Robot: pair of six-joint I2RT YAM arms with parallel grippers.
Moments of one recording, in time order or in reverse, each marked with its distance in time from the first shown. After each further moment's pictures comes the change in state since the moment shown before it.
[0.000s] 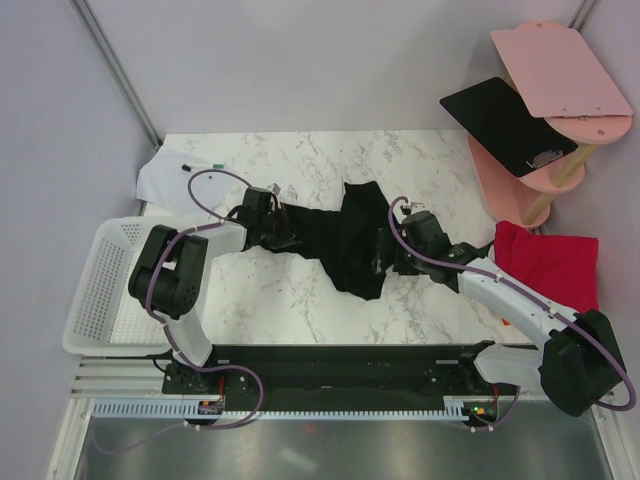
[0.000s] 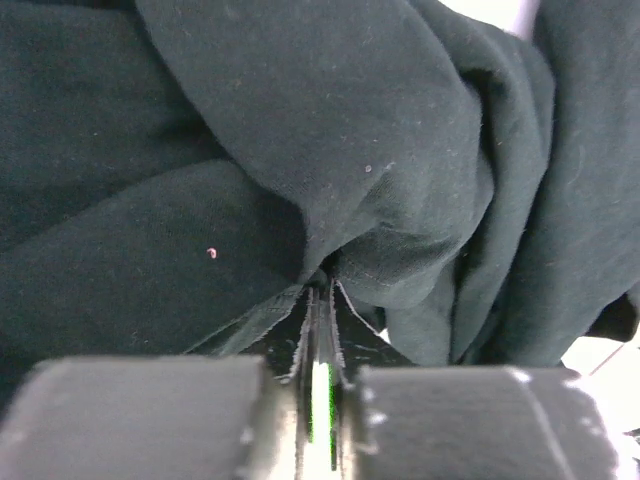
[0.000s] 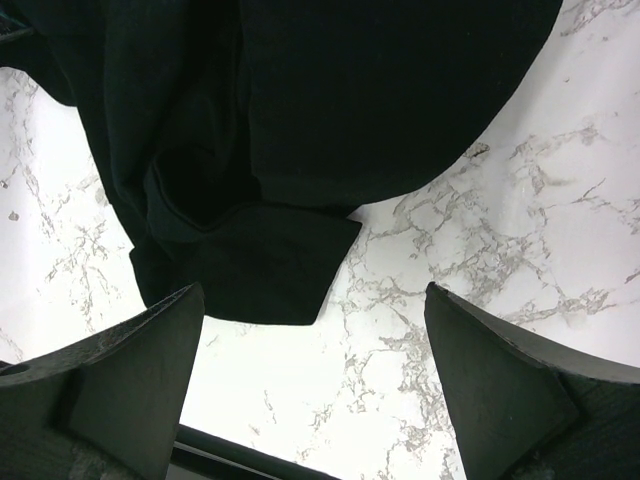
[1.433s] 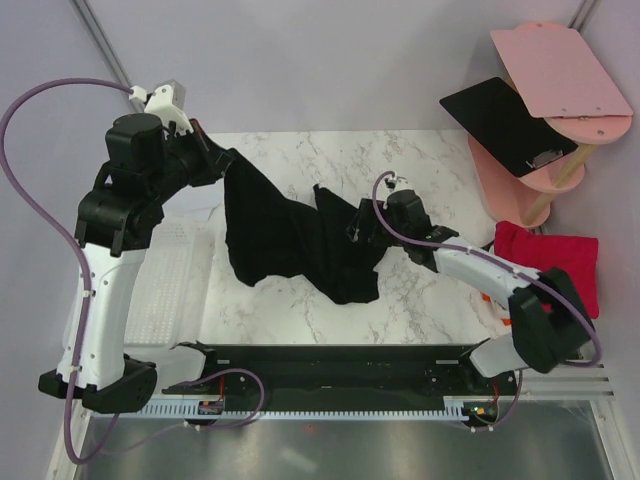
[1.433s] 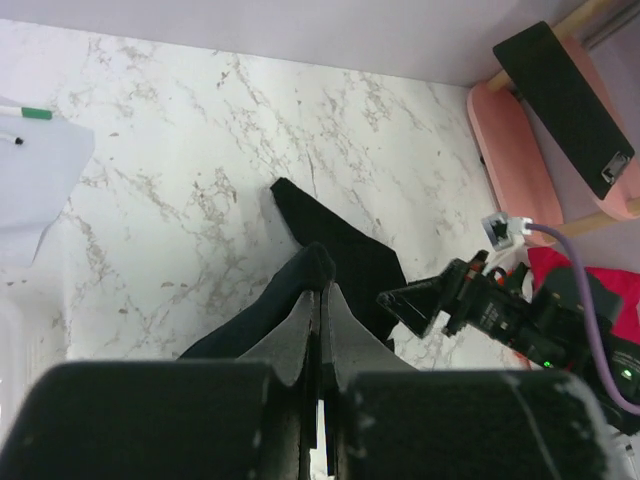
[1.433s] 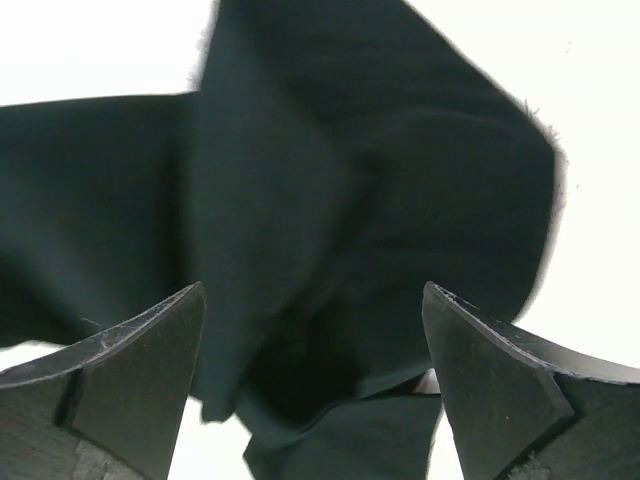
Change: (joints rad) left arm 0.050 -0.563 0.885 -0.935 -0.266 0.229; right arm 0.000 0.195 0.092 0.371 -0.053 0.074
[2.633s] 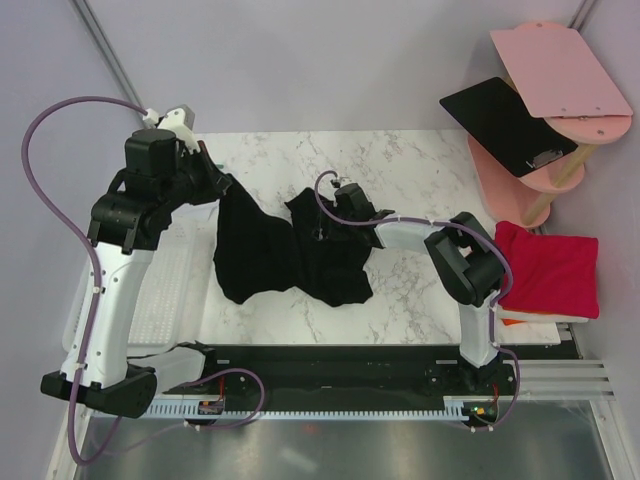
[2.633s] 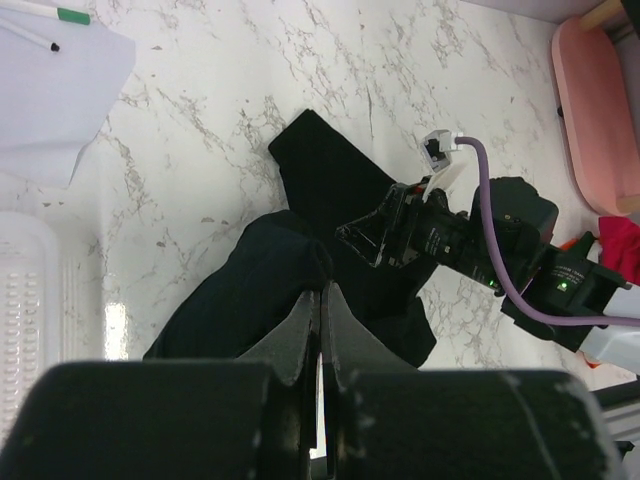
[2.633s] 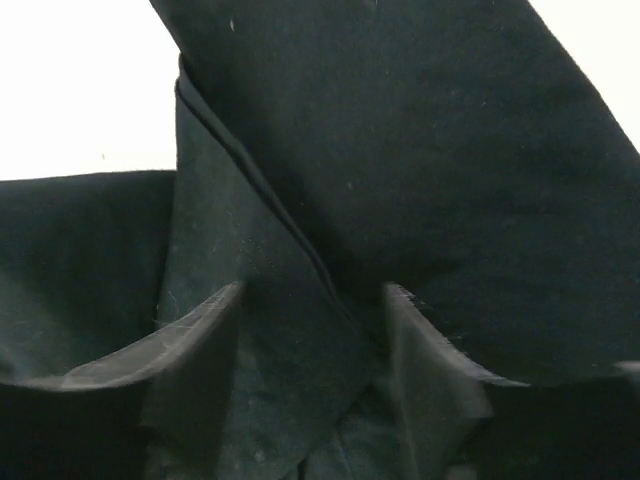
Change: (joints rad) left arm 0.038 -0.042 -0.153 -0.070 -0.027 0.022; right arm 0.099 0.595 0.374 0.101 -0.065 -0.047
